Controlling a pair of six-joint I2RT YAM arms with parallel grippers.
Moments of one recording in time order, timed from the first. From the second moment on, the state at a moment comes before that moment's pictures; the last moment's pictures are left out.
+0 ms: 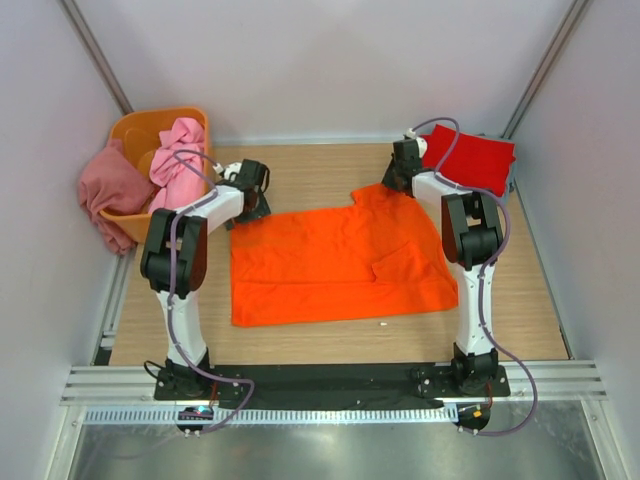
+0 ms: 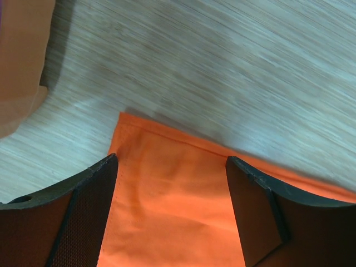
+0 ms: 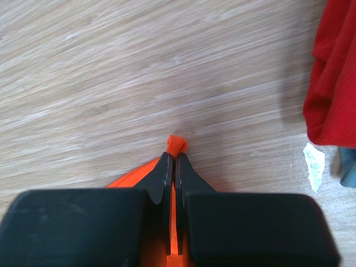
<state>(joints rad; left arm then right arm) -0.28 2.00 1.41 -0.50 -0.43 -0.63 0.21 2.29 1.67 -0.10 0.12 0.52</state>
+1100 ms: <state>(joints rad) -0.26 2.10 1.53 -0.52 -0.41 -0.67 0.20 2.28 1.68 -0.12 0.04 0.49</state>
